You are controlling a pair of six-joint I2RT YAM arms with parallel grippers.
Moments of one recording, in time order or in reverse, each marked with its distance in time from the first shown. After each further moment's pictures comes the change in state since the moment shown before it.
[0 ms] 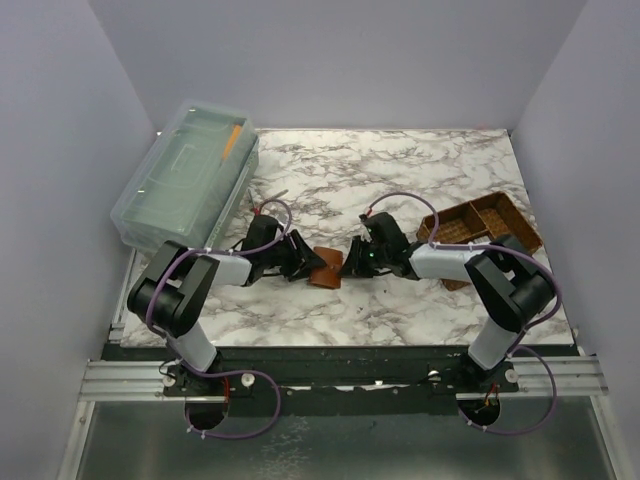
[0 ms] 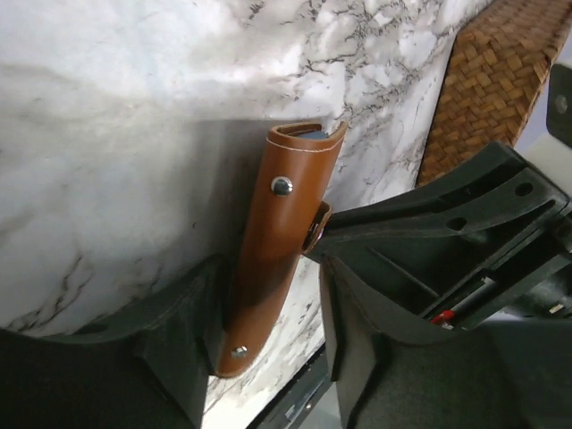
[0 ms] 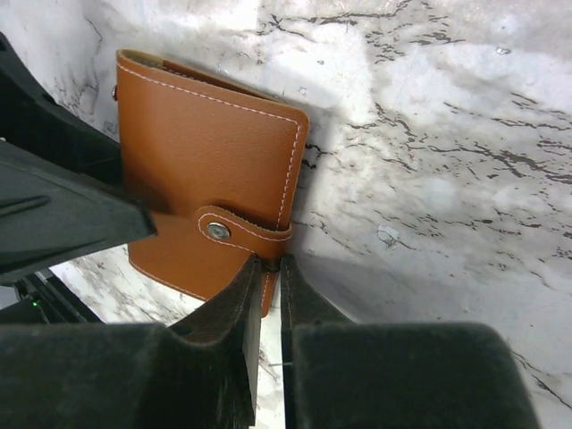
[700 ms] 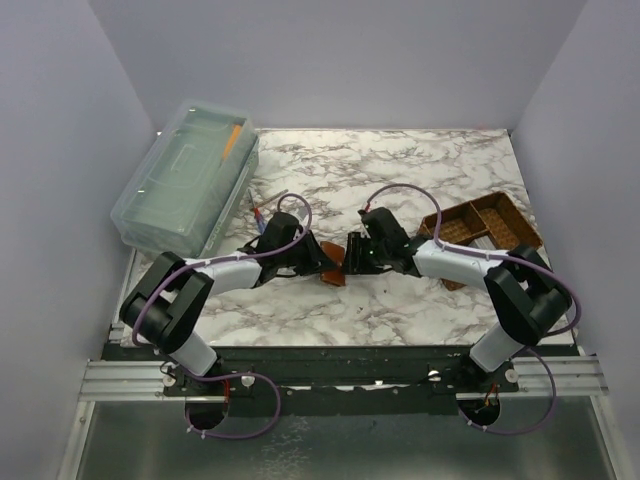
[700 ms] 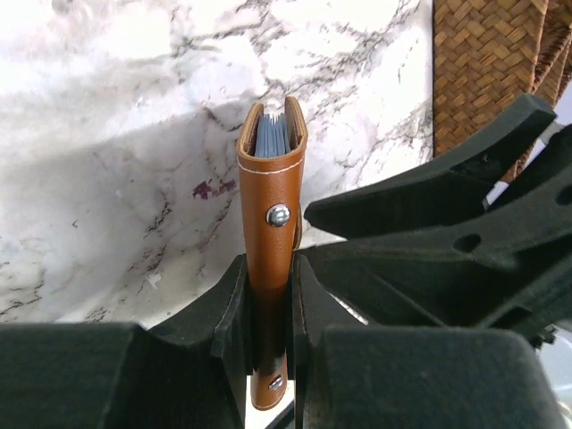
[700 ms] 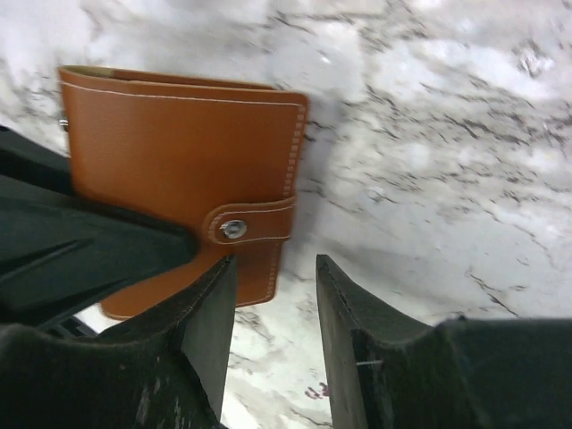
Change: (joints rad) left arm -0.142 -0.056 0.052 -0.042 -0.108 0.070; right arm 0.029 -0.099 0.047 -0.195 0.109 -0.062
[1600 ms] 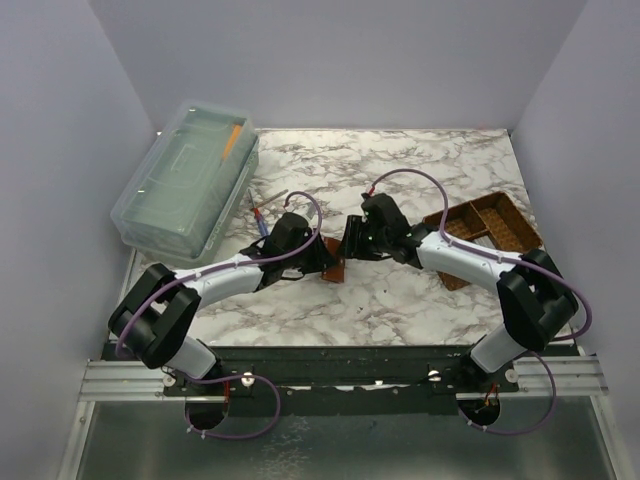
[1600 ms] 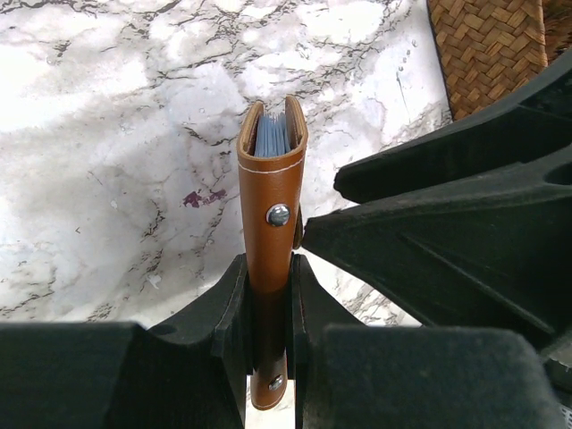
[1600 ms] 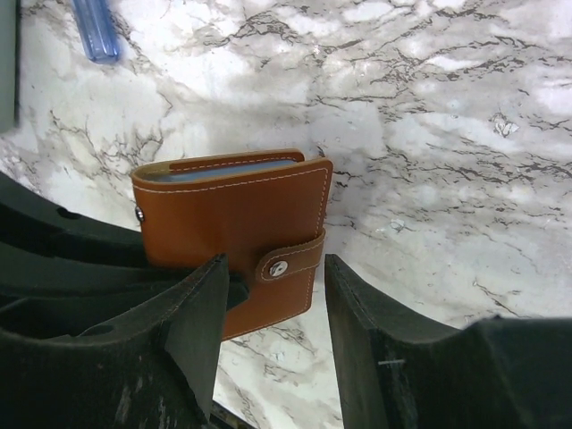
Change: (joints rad) left arm -0.108 -0.101 0.061 -0.138 -0.213 0.177; right arm 0.008 -0.053 0.124 -0.080 0.086 0.056
